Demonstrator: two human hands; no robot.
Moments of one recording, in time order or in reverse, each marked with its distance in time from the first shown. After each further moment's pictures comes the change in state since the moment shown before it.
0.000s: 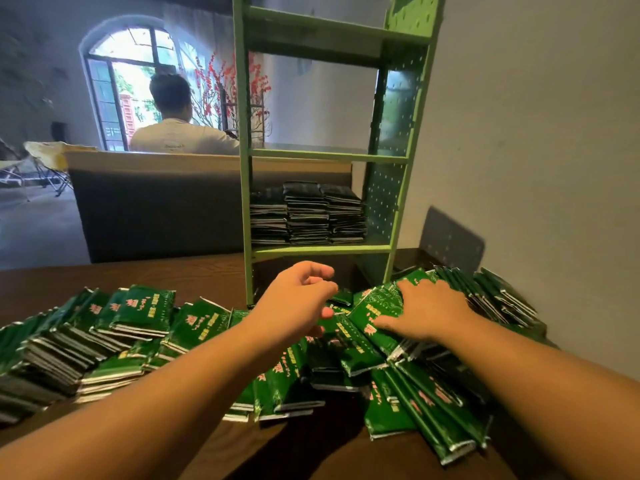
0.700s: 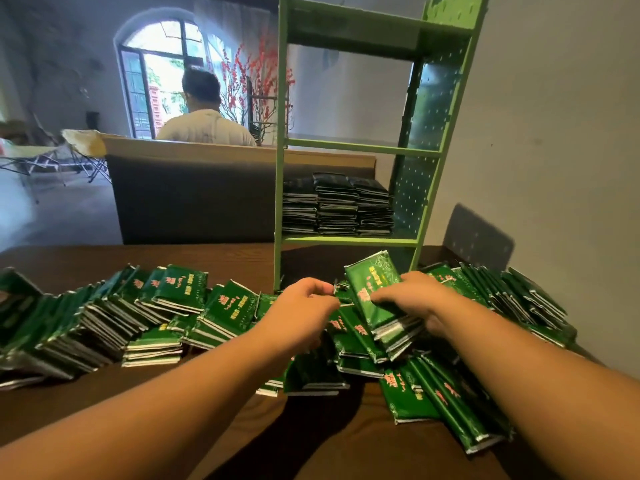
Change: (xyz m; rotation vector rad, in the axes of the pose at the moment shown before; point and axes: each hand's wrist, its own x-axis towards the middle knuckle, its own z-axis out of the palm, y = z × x) left_hand -0.017 -0.030 -0.017 0.052 0.084 -0.147; right_hand -0.010 -0.053 -0.016 1.058 -0.205 0.083
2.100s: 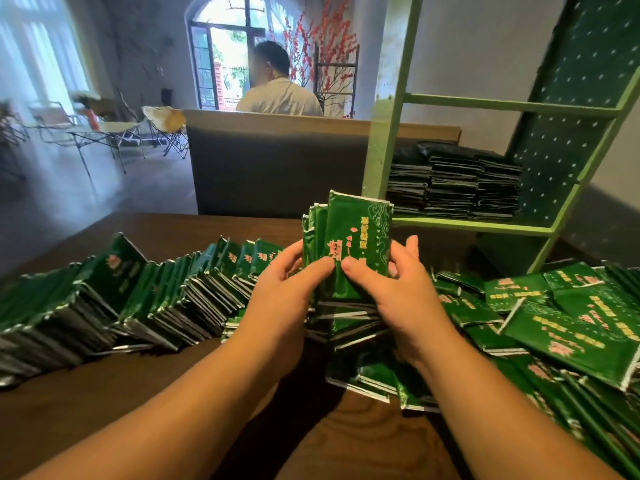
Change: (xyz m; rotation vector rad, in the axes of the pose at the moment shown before) left_hand -0.008 -0.047 -0.114 -0.674 0.197 0.138; right_hand -0.040 -0.076 0.159 0.464 -0.070 -0.534
